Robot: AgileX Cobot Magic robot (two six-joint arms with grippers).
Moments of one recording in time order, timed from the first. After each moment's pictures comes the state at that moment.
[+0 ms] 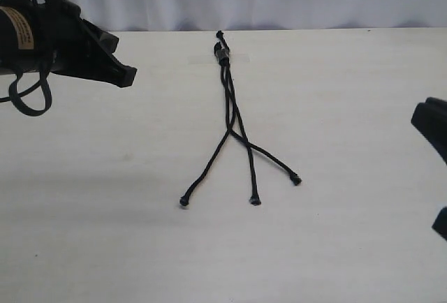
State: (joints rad) left arm -0.32 1.36 -0.83 0.36 0.16 -0.21; right arm 0.48 0.44 -0.29 -0.18 0.11 0.17
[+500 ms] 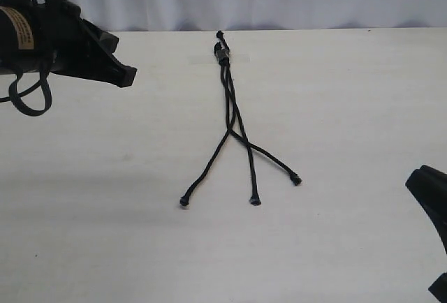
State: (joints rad) left arm -0.32 1.36 -0.83 0.36 0.16 -0.21; right arm 0.48 0.22 0.00 0.16 -0.02 0.01
